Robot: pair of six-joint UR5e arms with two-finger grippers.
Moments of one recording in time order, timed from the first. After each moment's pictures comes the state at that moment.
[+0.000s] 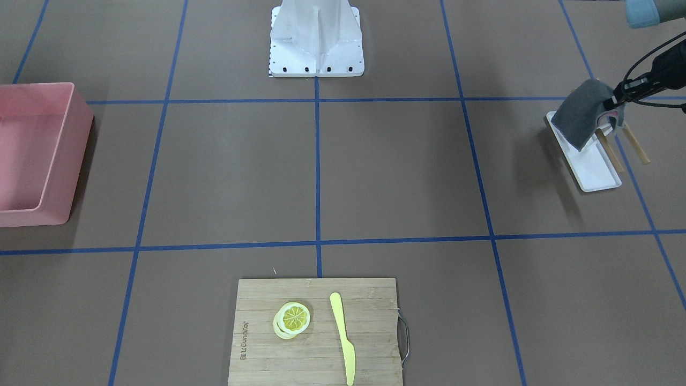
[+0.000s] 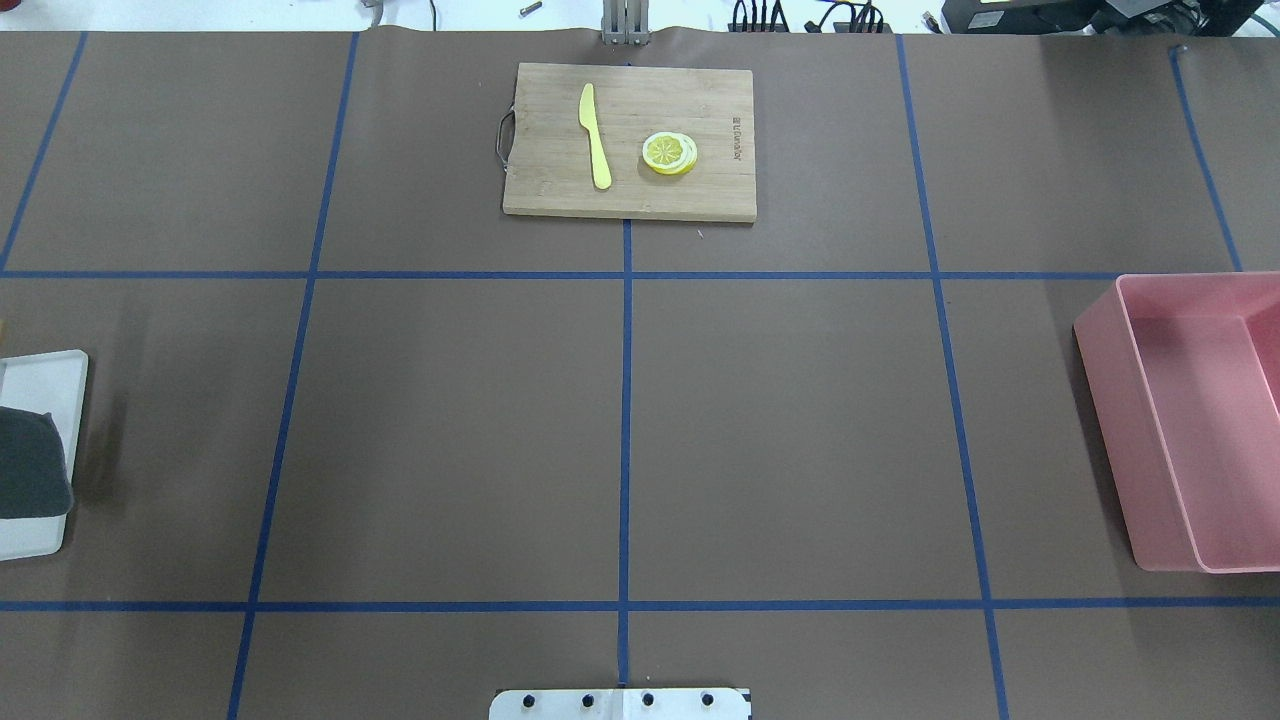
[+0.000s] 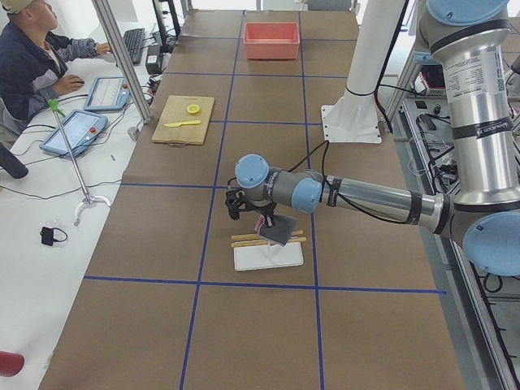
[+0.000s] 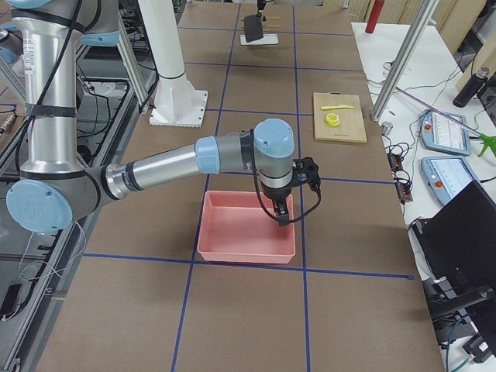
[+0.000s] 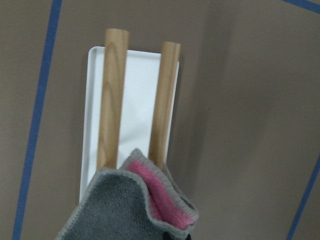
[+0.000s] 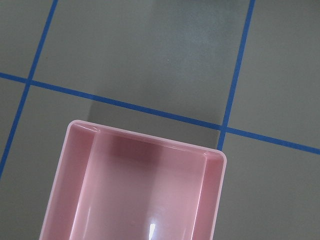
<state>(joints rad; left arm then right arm) -1.26 -1.36 -1.96 -1.67 -2.57 -0.63 1.60 -1.62 1.94 -1.74 2.40 -0.15</state>
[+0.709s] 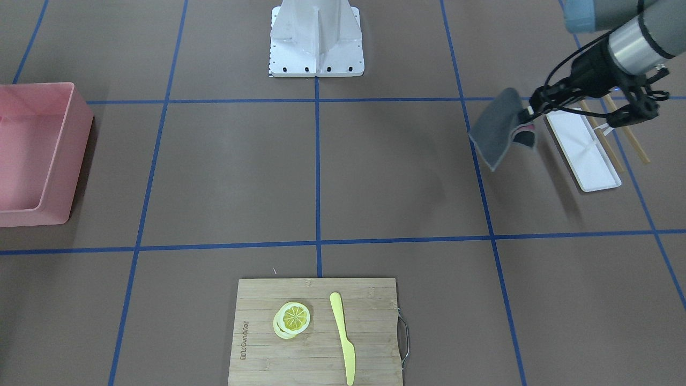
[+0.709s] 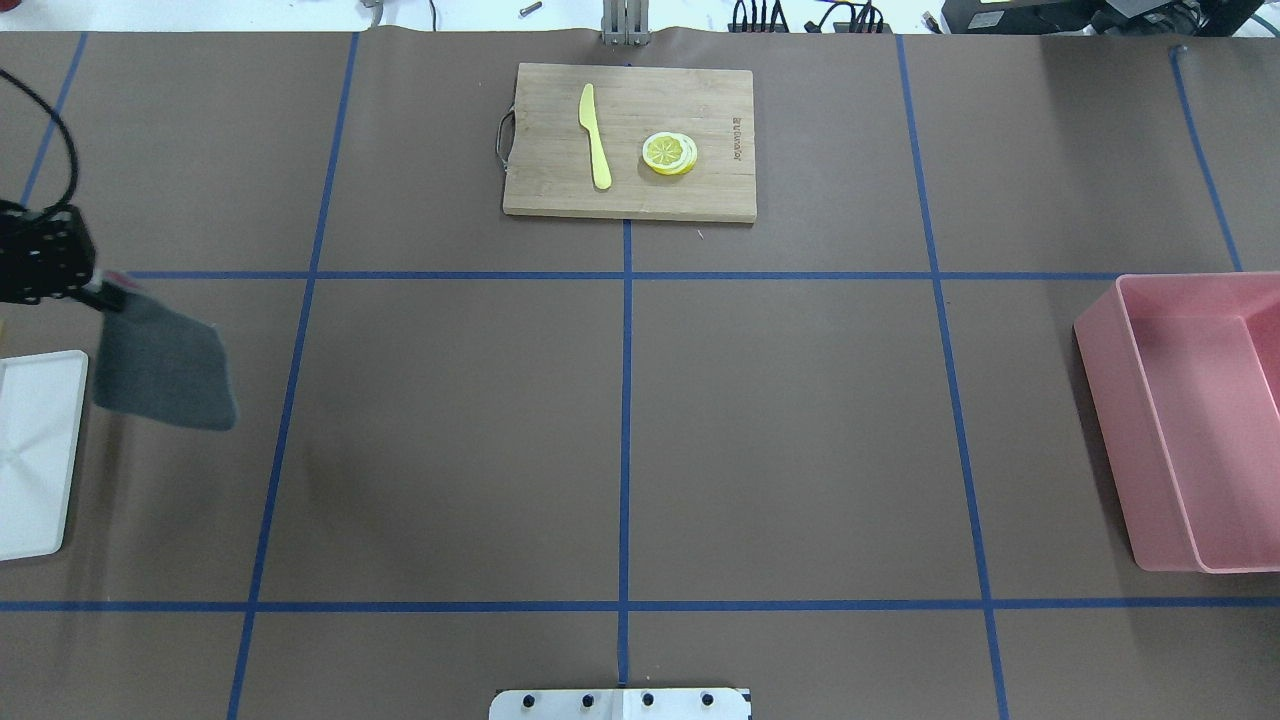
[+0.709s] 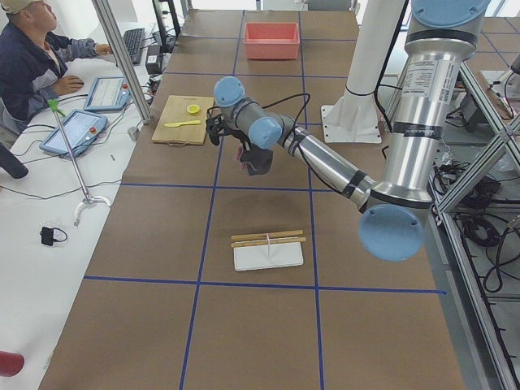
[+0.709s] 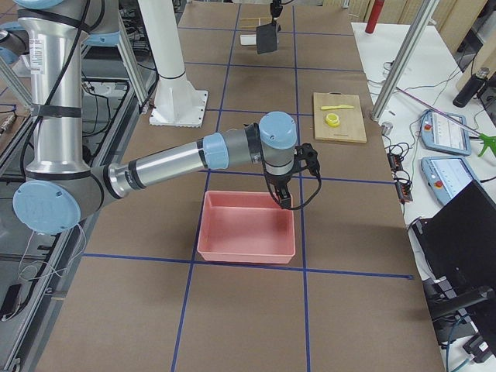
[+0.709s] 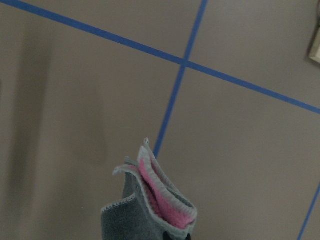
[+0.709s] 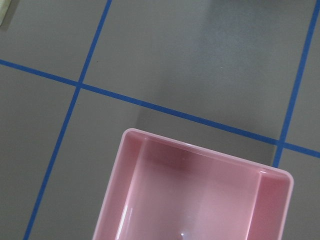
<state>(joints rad) -1.05 -1.82 -2.00 -1.67 -2.55 -1.22 1.49 -1.61 1.97 -1.67 2.50 -0.03</state>
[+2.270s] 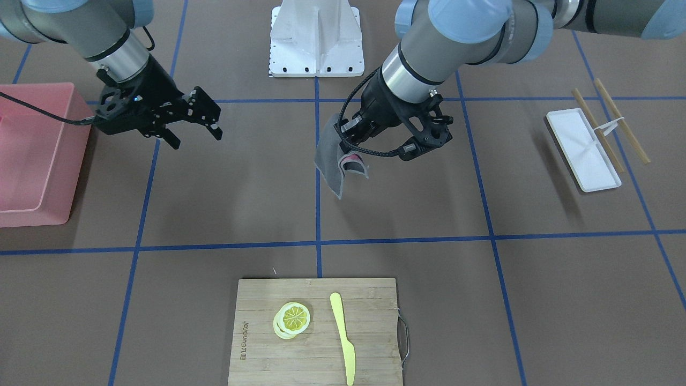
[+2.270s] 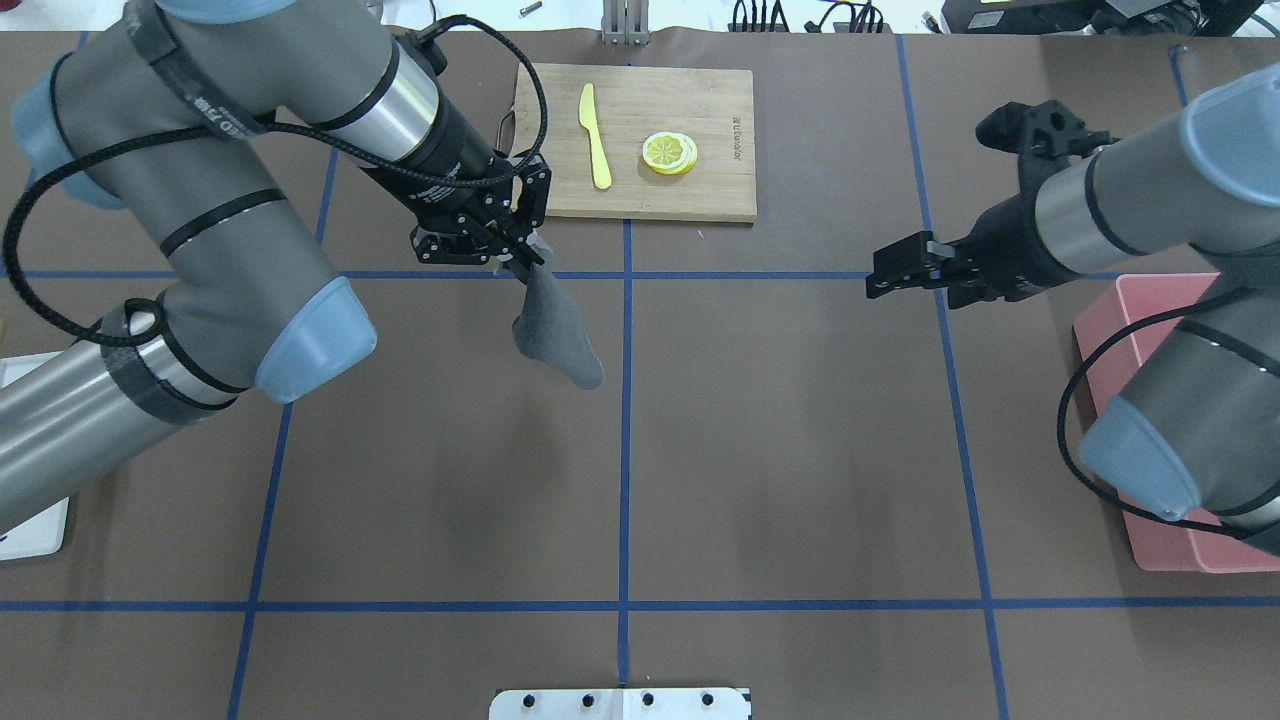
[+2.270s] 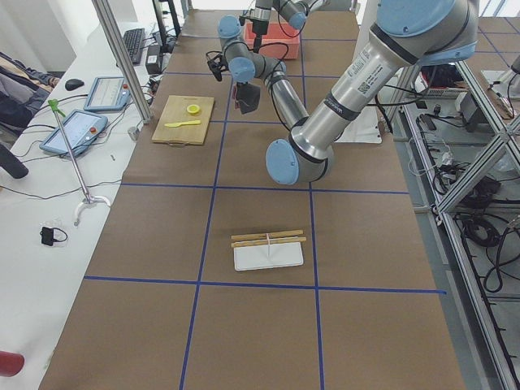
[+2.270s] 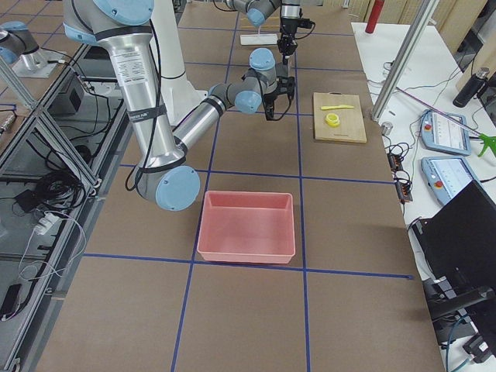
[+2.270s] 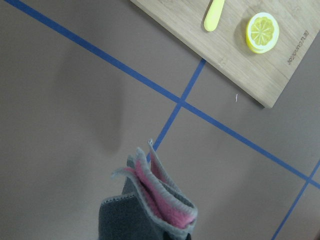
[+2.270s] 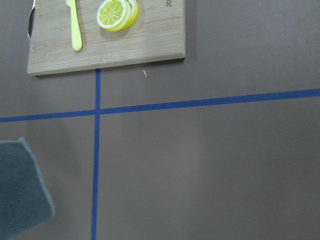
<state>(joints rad) -0.79 -2.38 -1.64 -1.77 -2.28 -1.80 0.72 -1.24 2.00 -1.26 2.02 1.26</state>
